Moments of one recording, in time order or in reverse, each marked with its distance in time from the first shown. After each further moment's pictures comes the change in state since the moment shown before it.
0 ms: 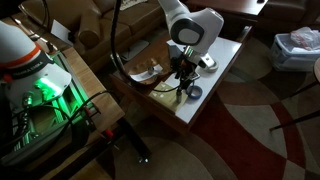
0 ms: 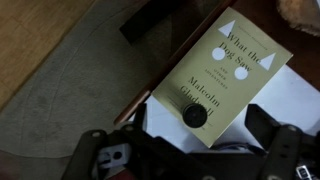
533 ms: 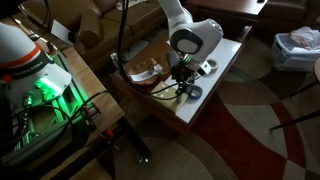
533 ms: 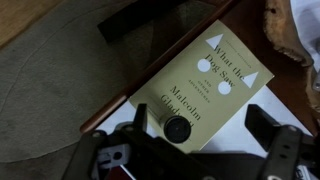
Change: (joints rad) arm -0.082 0.057 0.070 0.034 0.056 -0.004 -0.199
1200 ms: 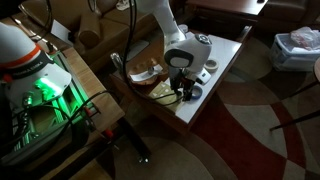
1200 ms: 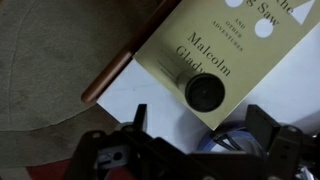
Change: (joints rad) arm 0.006 0.134 0.002 0.024 0.033 0.349 0.084
